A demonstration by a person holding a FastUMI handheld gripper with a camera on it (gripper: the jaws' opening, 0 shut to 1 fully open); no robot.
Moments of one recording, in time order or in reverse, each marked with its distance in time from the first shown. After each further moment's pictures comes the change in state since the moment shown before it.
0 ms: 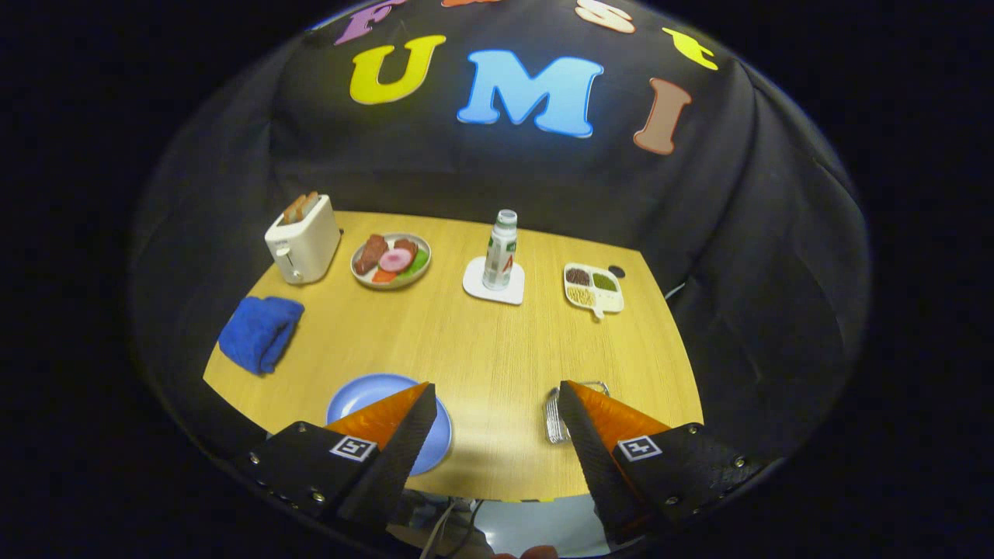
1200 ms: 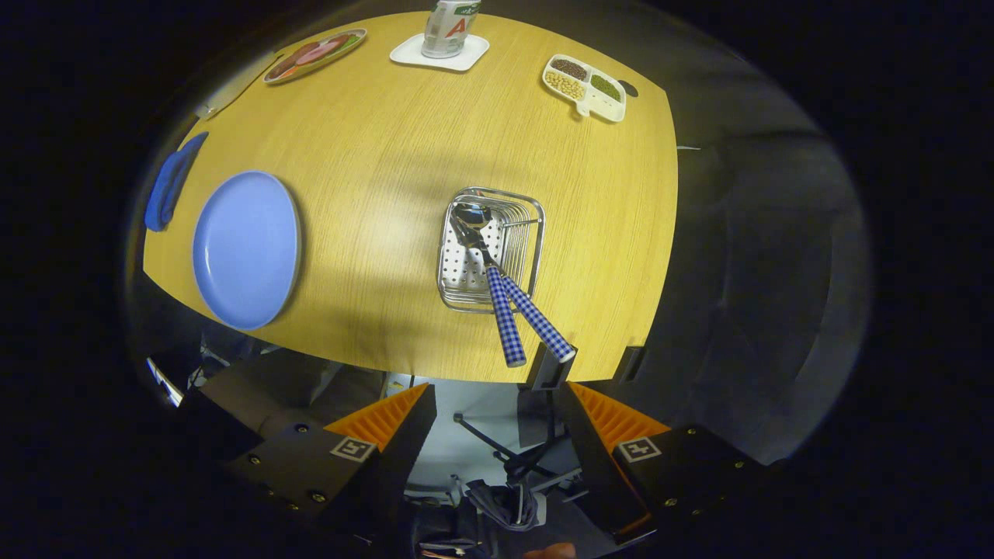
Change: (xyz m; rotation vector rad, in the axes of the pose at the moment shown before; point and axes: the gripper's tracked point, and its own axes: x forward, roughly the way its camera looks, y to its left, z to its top) arm 0.018 -0.130 -0.155 -0.198 1.007 -0.094
